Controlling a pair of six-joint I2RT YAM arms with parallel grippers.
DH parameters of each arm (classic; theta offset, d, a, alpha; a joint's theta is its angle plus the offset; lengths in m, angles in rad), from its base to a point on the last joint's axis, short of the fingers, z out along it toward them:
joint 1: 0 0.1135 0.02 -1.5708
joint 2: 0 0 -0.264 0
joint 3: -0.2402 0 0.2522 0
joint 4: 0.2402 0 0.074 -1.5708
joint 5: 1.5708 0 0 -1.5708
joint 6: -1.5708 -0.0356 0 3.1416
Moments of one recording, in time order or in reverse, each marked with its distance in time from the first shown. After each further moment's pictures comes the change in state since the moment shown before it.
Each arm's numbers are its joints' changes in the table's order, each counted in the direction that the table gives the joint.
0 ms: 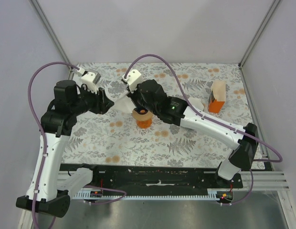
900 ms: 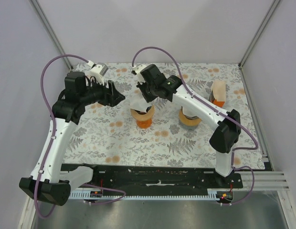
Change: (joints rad) left arm -0.027 0.146 0.010 -0.182 0.140 0.100; right arm -0.232 0.254 -0.320 0.558 -0.220 -0.145
